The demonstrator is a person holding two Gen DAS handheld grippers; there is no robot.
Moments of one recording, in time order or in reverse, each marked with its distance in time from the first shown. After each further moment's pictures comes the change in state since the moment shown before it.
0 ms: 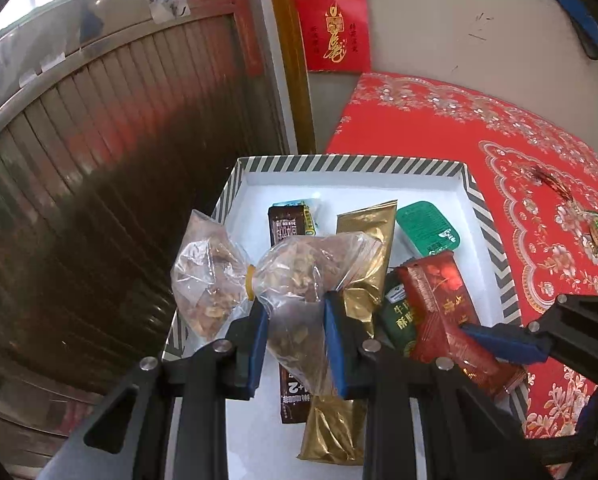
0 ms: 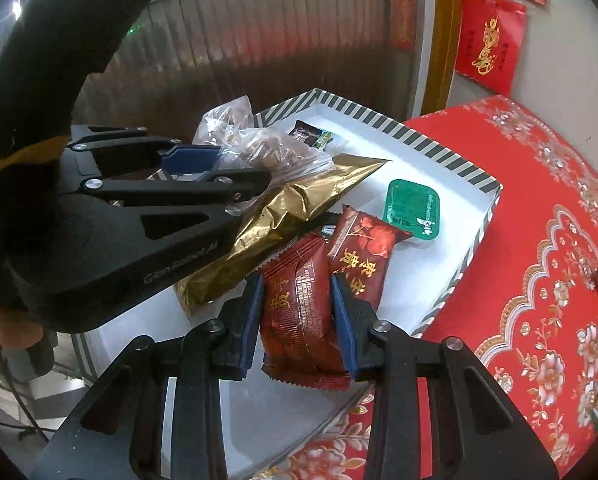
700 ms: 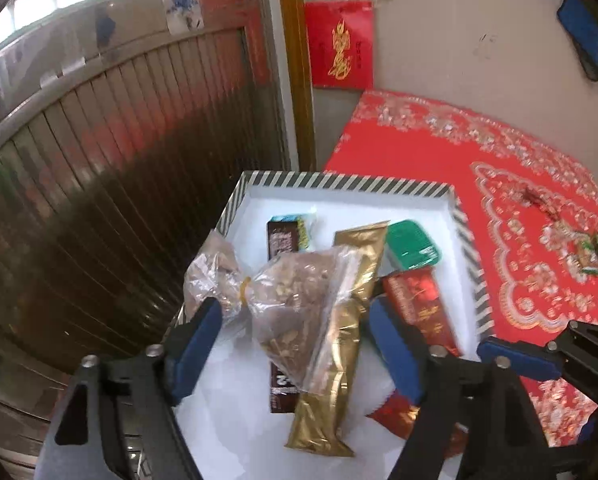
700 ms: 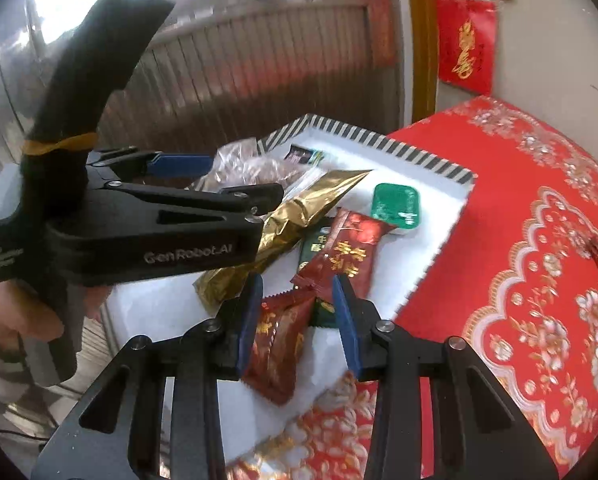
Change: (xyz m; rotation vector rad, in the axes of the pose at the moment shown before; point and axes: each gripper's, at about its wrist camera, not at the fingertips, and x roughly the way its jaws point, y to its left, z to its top) left arm -0.027 -0.001 0.002 -0.051 -0.047 -0.024; right arm -0.038 -0.008 -0.021 0.092 -0.123 0.031
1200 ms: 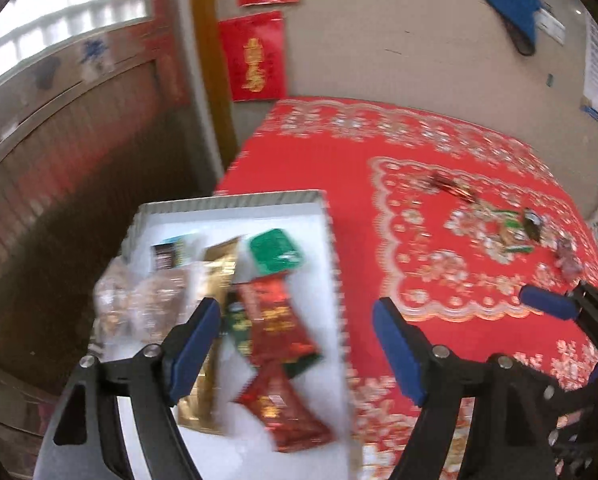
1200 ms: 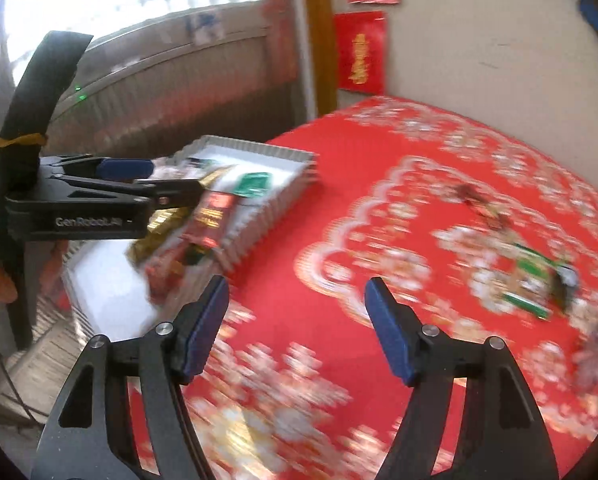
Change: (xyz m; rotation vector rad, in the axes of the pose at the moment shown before) left arm -0.033 -0.092 0.004 0.129 -0.001 -0.167; right arm -0.101 -0.078 -0.059 0.110 -0.068 -0.225
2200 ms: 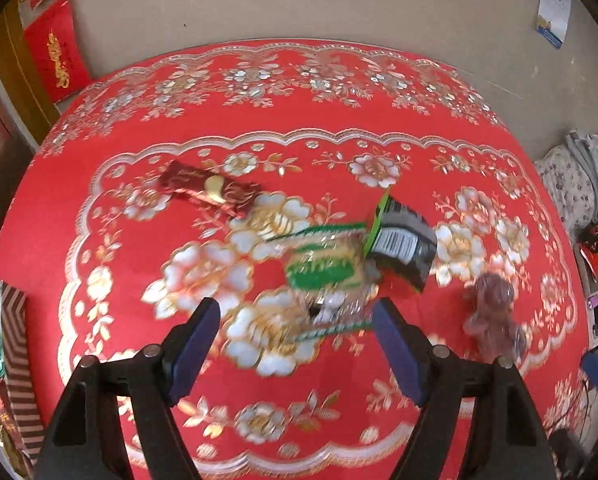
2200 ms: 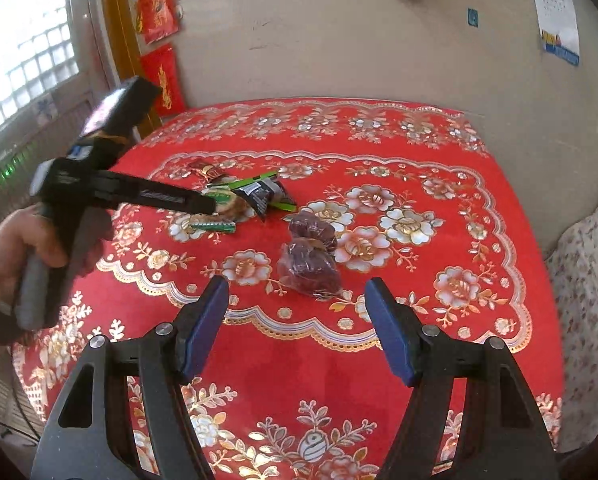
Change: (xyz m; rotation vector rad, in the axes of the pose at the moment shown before) left arm 0.125 -0.266 0.073 0.162 0.244 -0.206; right arm -0.130 -0.217 -0.097 0.340 -0.047 -0.309
